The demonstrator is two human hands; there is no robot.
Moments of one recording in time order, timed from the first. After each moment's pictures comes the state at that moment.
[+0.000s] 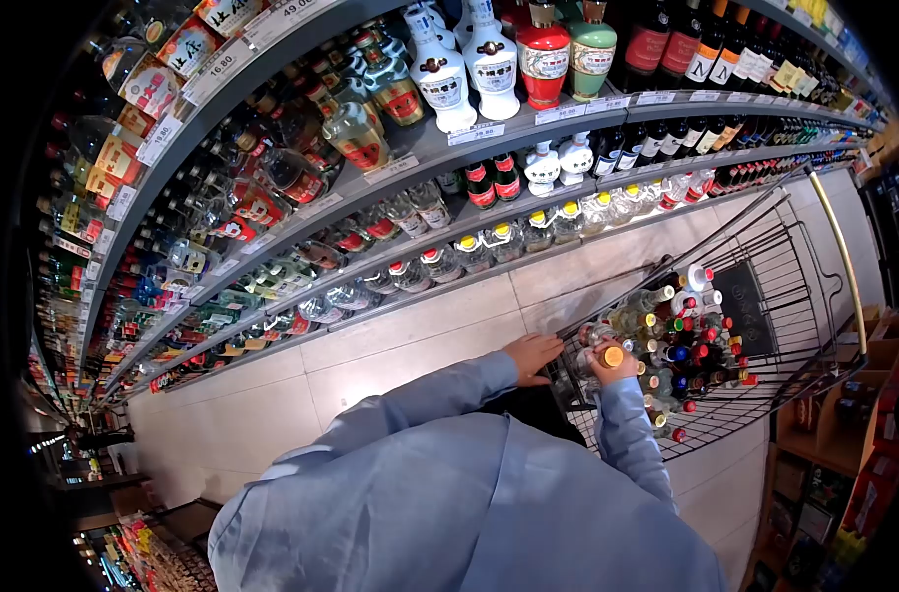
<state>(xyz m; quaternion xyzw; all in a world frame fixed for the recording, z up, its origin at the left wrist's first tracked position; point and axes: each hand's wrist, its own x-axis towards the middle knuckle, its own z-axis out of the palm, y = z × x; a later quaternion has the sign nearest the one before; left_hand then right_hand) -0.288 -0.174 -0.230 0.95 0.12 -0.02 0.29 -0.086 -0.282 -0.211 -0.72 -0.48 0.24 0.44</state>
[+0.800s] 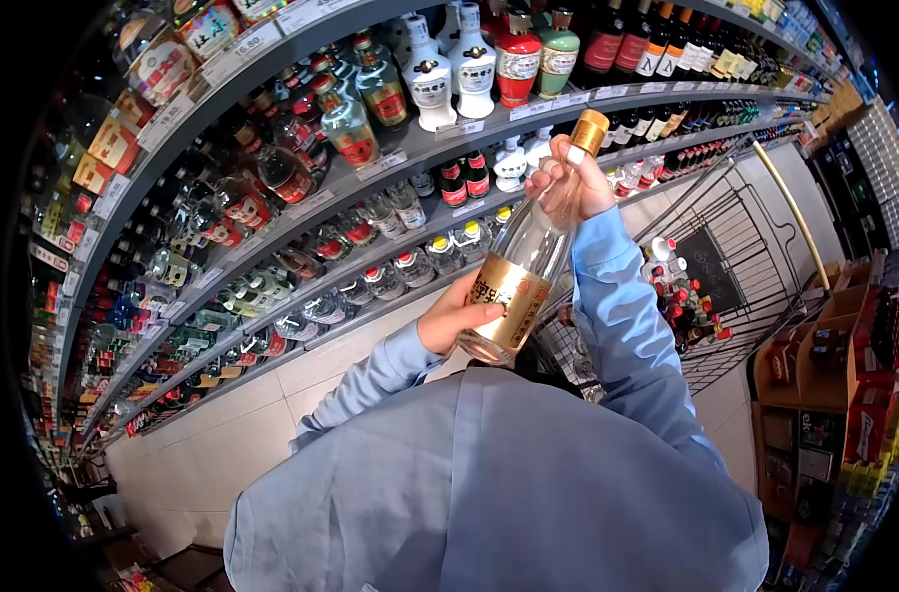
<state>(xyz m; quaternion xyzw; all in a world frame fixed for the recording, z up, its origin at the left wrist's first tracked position) -0.383 -0.145 0.020 0.43 0.13 0.18 0.87 -0.163 -0.111 0.048 -0.18 -0.26 0.67 0.67</state>
